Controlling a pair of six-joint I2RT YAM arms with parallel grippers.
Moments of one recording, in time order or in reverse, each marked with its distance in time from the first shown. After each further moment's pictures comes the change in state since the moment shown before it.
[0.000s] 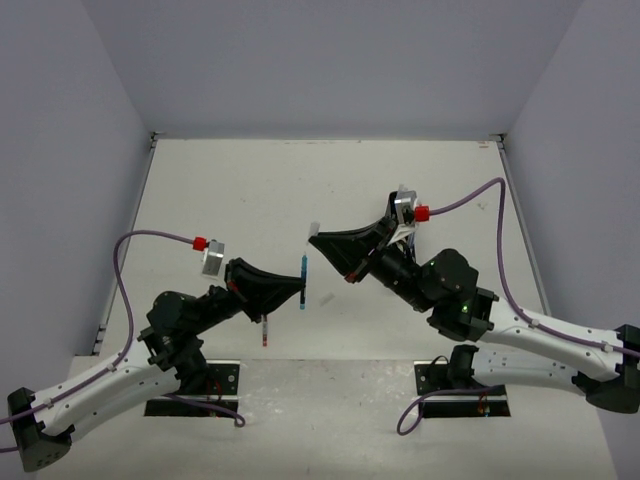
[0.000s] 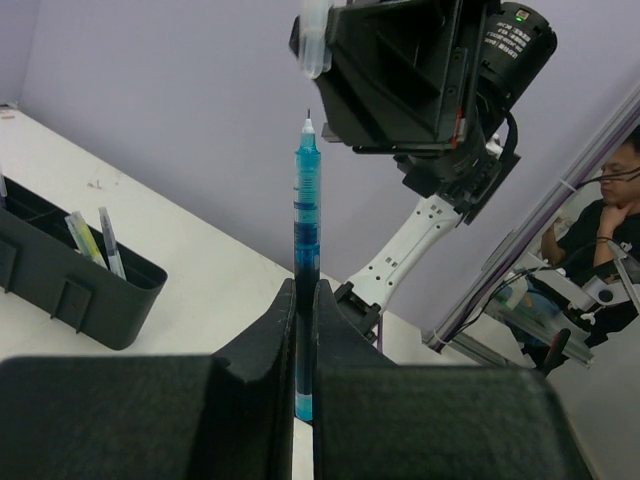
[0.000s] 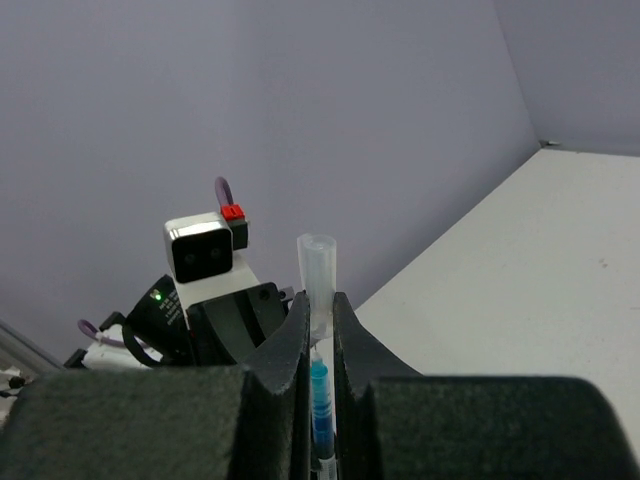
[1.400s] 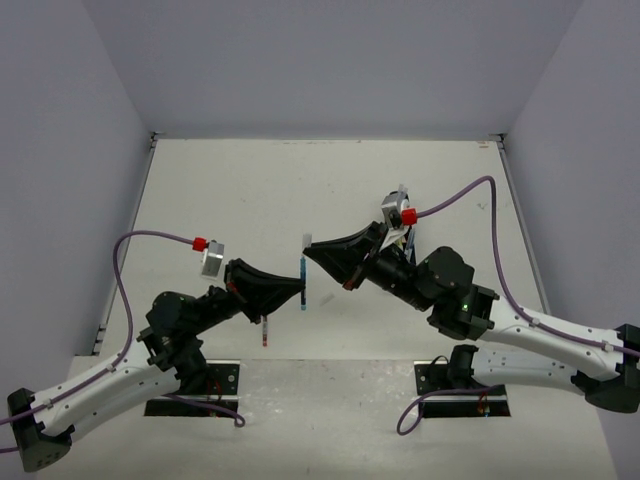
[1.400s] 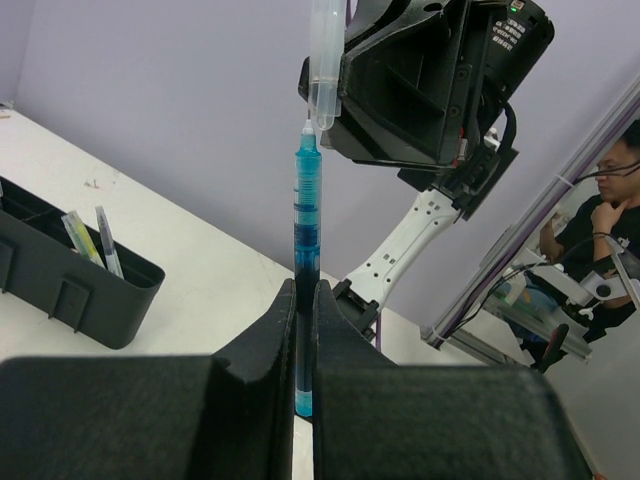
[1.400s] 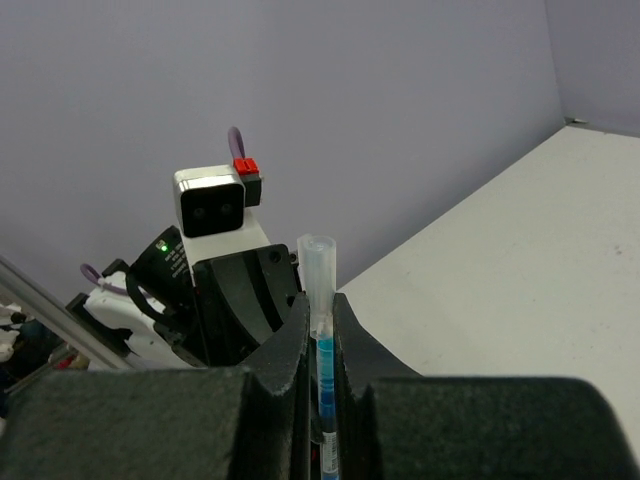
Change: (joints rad) left arm 0.000 -0.007 0.000 -0.004 0.011 0.003; right arm -0.002 0.008 0.021 -0.074 -0.104 -0.042
